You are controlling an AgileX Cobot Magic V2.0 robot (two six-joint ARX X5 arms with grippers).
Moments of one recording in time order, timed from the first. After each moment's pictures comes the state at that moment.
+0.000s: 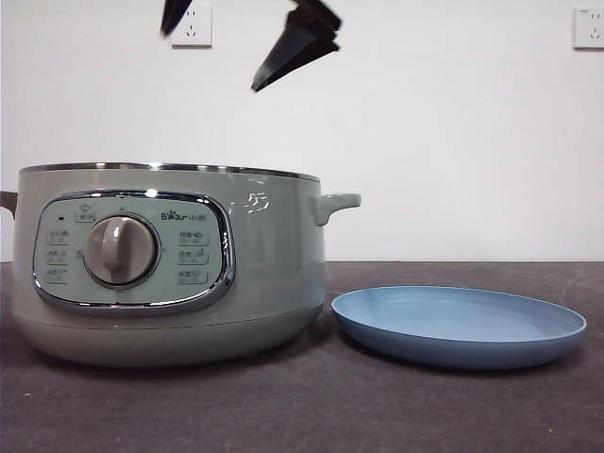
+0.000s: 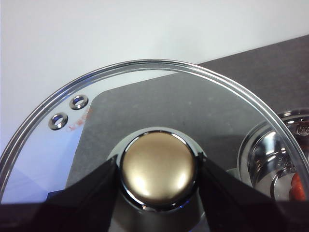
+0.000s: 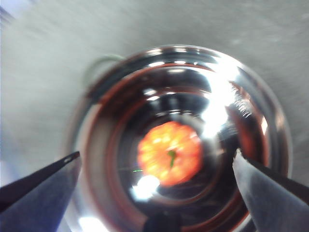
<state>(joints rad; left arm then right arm) -0.44 0.74 1.20 -0.84 -0.57 0.07 0.80 1.89 1.97 -0.93 -0.14 -0.01</state>
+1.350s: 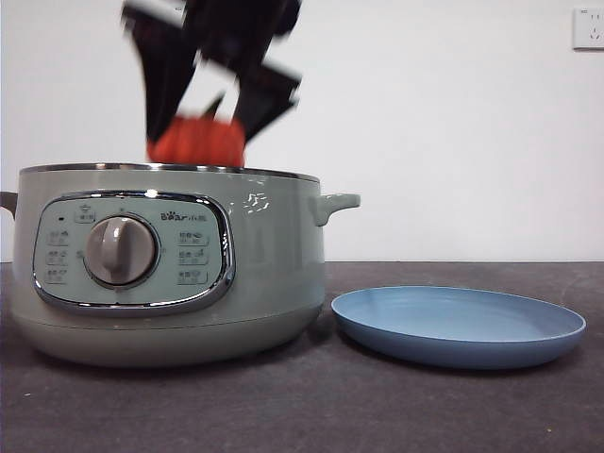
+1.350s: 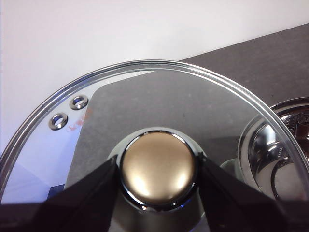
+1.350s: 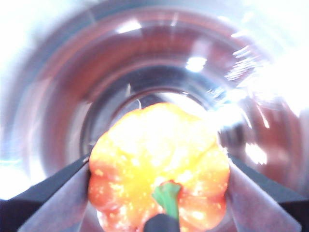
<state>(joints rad) -0.44 0.74 1.20 -0.88 -0.56 0.07 0.84 2.01 1.99 -0.97 -0.05 -0.09</state>
